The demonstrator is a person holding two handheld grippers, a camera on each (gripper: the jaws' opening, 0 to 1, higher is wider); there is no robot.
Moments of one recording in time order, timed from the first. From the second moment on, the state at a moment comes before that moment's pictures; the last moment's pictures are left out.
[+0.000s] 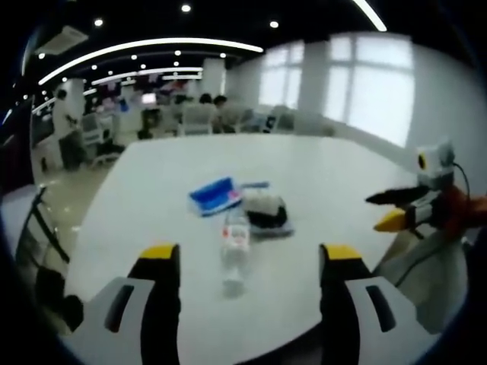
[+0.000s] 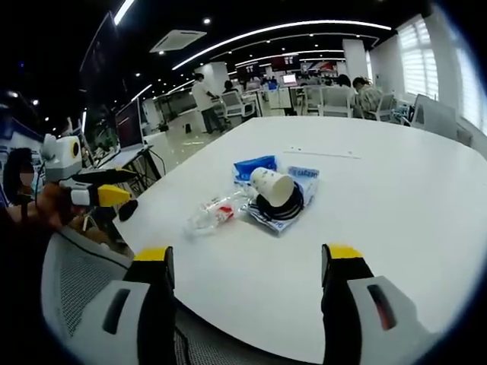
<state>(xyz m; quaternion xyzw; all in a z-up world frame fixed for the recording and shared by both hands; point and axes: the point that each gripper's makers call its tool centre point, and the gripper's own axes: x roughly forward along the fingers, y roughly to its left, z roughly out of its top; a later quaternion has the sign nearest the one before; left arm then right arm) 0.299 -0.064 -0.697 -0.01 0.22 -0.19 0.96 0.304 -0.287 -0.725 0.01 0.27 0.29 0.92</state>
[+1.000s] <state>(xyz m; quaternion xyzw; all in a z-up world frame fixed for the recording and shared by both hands) 0.302 -0.059 -0.698 -0.02 0.23 -0.18 0.96 0.433 -0.216 -0.763 0.06 0.30 0.34 0.89</state>
